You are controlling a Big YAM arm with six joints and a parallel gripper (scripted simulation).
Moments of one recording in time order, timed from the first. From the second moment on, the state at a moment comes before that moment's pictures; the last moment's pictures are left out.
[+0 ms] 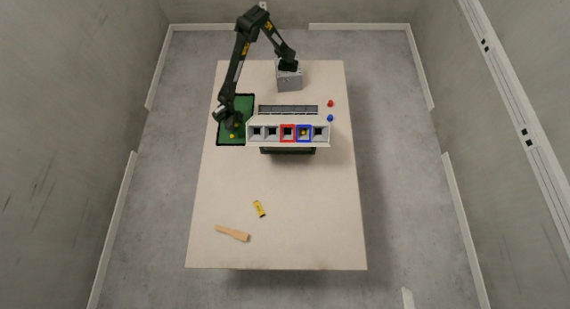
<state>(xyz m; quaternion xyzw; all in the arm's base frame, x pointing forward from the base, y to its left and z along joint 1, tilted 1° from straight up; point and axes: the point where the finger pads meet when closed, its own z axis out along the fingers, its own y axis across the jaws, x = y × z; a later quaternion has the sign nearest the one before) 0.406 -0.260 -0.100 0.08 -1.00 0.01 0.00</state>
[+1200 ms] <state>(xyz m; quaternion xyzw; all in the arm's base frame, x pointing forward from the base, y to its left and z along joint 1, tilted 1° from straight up) 0.402 -0.258 -0.106 0.08 -1.00 0.01 0.00</state>
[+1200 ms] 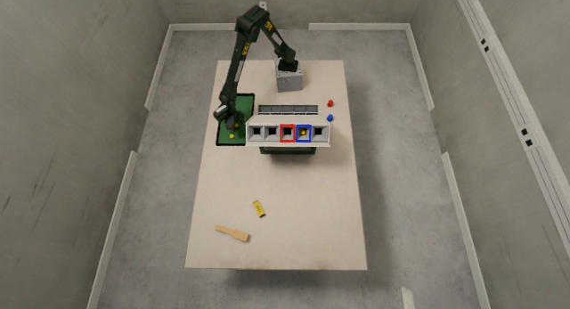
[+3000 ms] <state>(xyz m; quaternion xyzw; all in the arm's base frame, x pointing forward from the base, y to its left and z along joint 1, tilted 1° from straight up) 0.405 -0.260 -0.120 0.08 -1.00 0.02 -0.01</state>
